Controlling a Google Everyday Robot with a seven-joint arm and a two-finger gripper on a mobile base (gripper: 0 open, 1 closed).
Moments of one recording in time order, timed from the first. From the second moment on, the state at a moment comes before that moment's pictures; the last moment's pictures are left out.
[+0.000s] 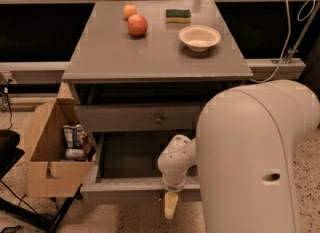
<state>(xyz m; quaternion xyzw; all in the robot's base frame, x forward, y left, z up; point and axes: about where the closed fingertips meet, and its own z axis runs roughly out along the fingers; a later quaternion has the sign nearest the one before) 0.482 -0.046 0.397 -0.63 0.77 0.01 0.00</state>
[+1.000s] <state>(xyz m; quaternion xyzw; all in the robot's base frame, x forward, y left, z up) 0.384 -0.039 0.417 -0.59 0.80 0.04 -0.07</state>
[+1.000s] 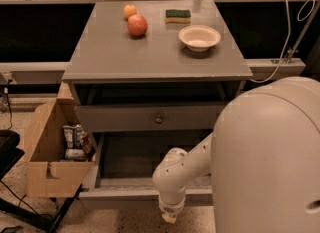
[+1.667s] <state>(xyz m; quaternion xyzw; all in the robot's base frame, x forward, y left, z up) 0.384 -0.039 0.417 -0.59 0.80 0.04 -0.07</state>
